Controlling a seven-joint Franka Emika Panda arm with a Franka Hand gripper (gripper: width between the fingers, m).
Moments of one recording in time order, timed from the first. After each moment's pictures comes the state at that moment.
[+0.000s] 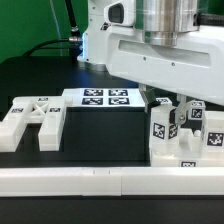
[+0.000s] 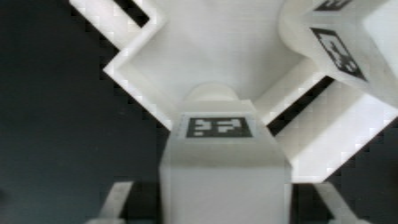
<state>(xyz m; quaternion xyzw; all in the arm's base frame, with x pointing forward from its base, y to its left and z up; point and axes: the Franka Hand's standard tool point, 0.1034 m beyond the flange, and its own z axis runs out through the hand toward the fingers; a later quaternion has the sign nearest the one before) 0.634 0.046 0.082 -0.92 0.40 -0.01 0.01</state>
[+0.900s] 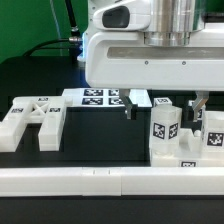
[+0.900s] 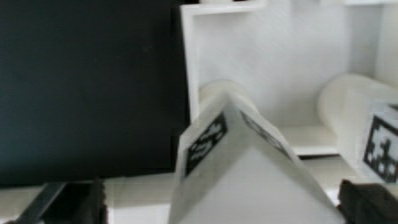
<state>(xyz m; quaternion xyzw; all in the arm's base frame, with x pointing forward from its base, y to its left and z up) 0.635 0.042 0.082 -1.00 0.03 -0.02 0.00</state>
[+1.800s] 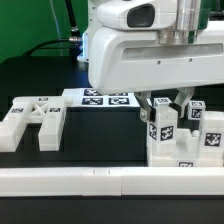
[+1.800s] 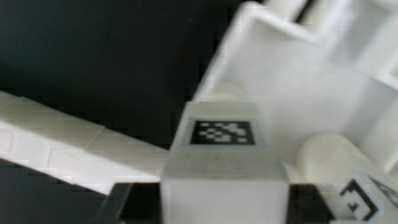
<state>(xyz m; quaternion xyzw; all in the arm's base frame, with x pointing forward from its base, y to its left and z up) 0.637 0.043 0.084 -0.99 -0.17 -0.02 -0.02</state>
